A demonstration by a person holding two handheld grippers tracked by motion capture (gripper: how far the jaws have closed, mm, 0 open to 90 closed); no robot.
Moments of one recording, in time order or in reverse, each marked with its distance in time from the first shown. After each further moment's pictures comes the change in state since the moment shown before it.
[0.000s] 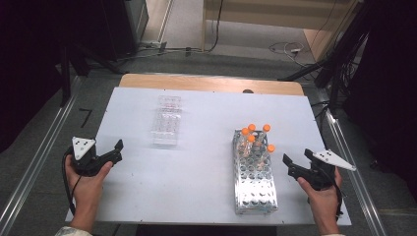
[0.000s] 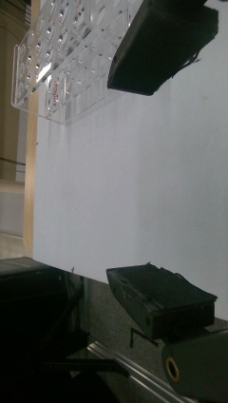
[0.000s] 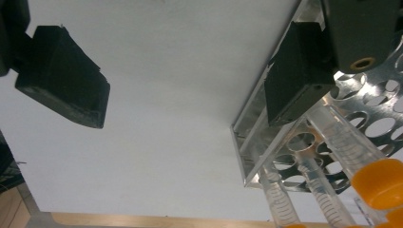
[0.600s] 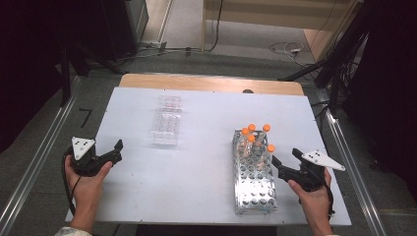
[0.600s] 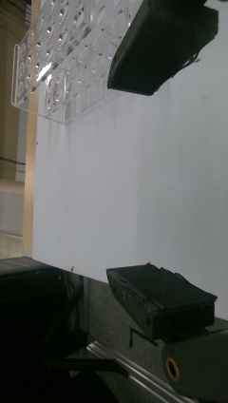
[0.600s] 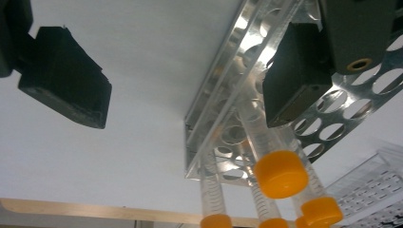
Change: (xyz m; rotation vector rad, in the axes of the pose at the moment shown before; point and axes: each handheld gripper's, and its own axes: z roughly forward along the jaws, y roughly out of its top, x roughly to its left) left arm 0.000 0.000 0.000 0.000 0.002 -0.003; right arm 0.029 0.004 0.002 -0.011 0.094 -0.050
